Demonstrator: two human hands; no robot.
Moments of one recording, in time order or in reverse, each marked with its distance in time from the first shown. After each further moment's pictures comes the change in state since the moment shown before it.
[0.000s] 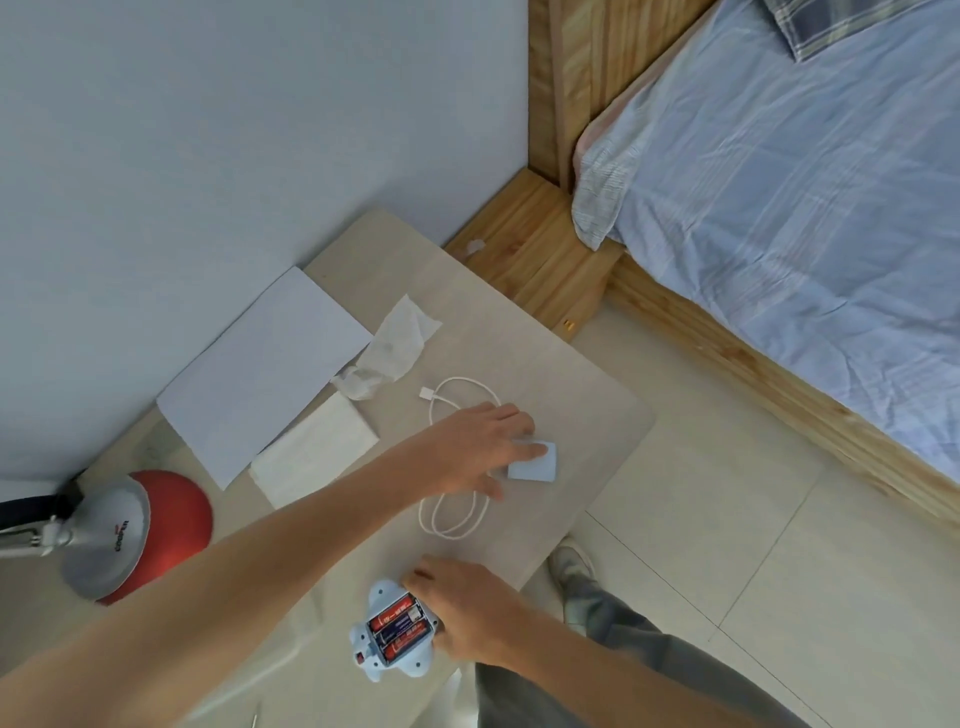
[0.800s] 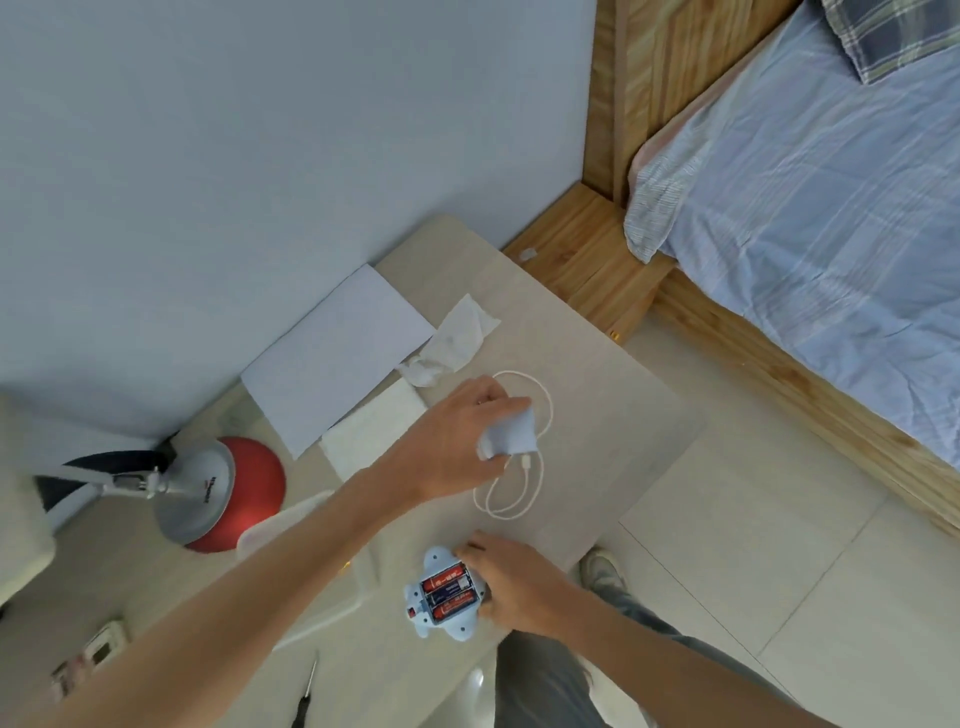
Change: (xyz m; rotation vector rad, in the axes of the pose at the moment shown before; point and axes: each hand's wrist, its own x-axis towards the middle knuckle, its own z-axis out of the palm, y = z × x) left_hand -0.099 0.027 -0.041 -0.482 0.377 -0.479; right_hand 0.003 0.002 -0.004 0.009 -0.003 0.053
